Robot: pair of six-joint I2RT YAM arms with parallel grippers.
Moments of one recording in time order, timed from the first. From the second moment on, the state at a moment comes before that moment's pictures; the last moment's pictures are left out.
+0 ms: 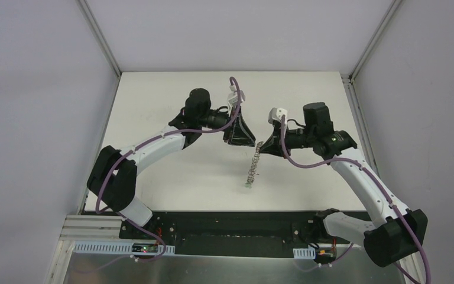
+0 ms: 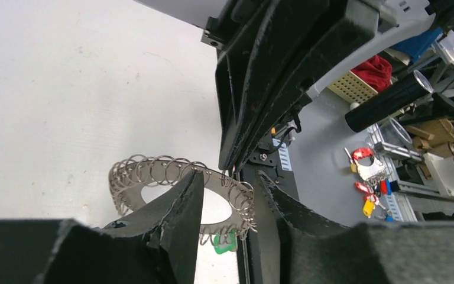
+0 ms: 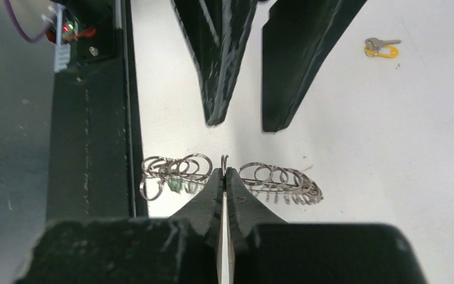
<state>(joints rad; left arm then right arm) -0.62 1.57 1.08 0.40 1.09 -0.46 0.40 1.12 1.01 -0.59 -0.95 -0.50</state>
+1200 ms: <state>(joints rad) -0.58 1.64 1.41 -0.73 0.68 0.09 0.48 1.31 1.21 -1.10 -1.13 -1.00</state>
